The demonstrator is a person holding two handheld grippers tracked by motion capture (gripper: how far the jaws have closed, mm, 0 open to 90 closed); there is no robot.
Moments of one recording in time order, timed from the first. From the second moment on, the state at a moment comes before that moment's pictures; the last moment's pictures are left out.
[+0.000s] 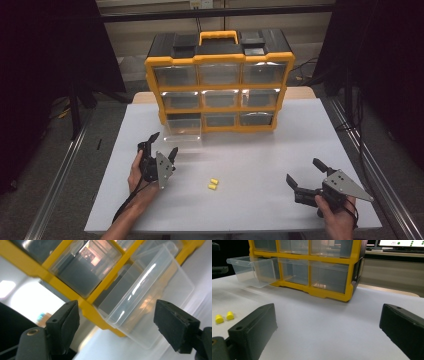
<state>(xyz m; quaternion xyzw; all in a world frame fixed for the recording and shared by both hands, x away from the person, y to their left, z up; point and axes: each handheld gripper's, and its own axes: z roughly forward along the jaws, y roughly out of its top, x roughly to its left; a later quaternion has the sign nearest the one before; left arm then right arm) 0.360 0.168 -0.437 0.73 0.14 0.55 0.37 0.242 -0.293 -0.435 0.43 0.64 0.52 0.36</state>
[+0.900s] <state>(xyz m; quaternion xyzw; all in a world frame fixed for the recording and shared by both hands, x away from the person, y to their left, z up) 0.362 0.197 -0.436 0.68 0.40 0.26 0.56 0.241 -0.293 -0.435 0.43 0.64 0.52 0.36</state>
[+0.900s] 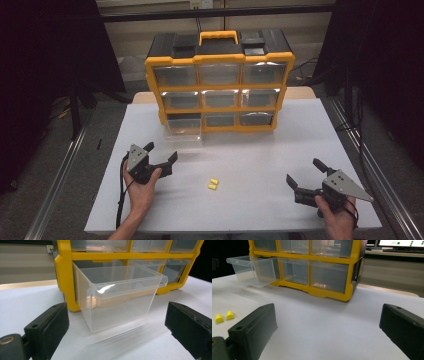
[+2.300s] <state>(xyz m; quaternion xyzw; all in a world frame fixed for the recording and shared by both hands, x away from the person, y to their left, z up) 0.303 0.229 -0.435 0.67 0.40 0.29 0.55 0.241 -0.294 -0.435 0.44 0.64 0.52 0.36</state>
